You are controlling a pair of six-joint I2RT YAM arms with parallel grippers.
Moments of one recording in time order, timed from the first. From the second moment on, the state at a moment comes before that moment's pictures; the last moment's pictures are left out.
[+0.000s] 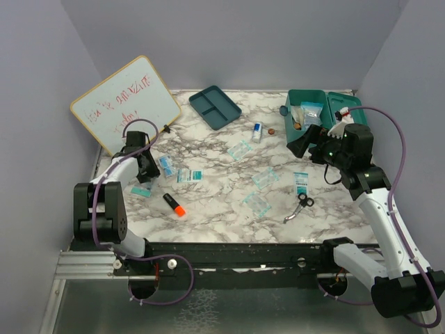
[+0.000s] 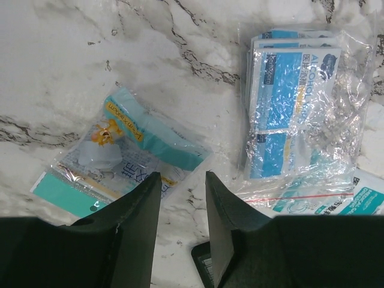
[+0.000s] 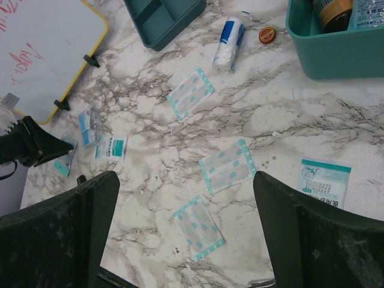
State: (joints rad) left arm 0.04 1.52 0.86 -0.43 -0.03 -0.42; right arm 0.13 0.95 0.95 -0.43 -0.28 0.44
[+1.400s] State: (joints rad) left arm 0.18 1.52 0.89 -0.46 -0.10 -0.42; right arm 0.13 0.94 0.95 -0.43 -0.28 0.44
